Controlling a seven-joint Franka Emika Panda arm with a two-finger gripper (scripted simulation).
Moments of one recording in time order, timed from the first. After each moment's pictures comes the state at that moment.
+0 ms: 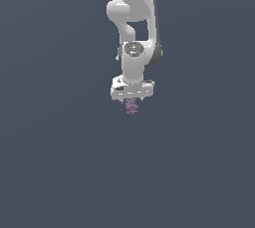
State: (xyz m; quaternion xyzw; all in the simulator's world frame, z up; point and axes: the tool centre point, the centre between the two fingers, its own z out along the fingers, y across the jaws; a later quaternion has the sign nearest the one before) arm -0.109 0.022 0.089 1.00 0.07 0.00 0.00
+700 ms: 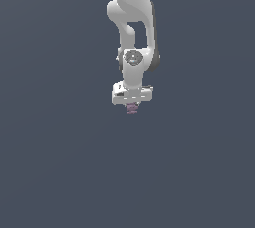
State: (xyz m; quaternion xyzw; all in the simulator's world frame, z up) arm -0.110 0.022 0.057 1.00 0.07 0.00 0.00
